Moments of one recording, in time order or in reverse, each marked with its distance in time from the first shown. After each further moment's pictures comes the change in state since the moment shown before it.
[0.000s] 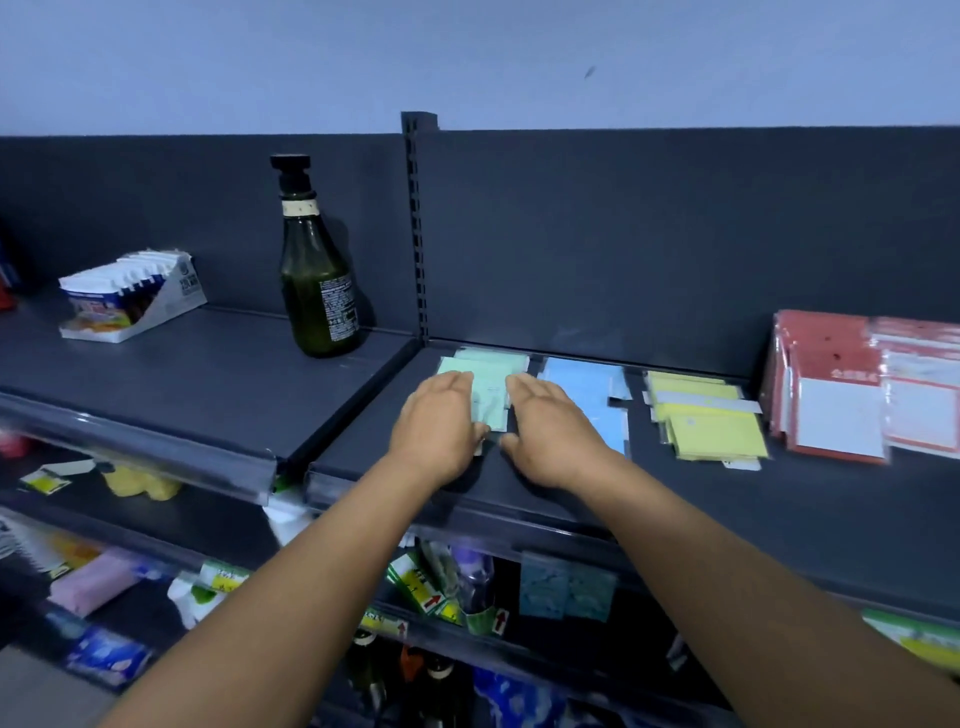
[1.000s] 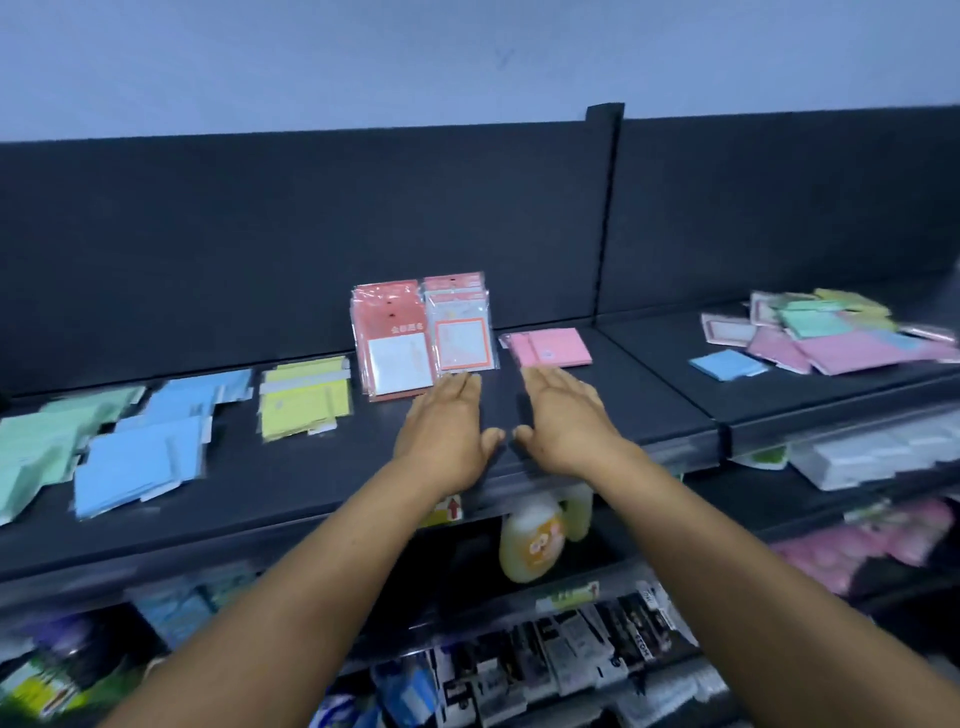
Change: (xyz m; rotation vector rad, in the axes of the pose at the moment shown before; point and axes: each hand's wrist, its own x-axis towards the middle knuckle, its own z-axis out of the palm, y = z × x) left_hand -0.078 0.375 0.089 -0.039 -0.162 0.556; right_hand -0.264 0.292 -0.116 -0.104 0.133 0.553
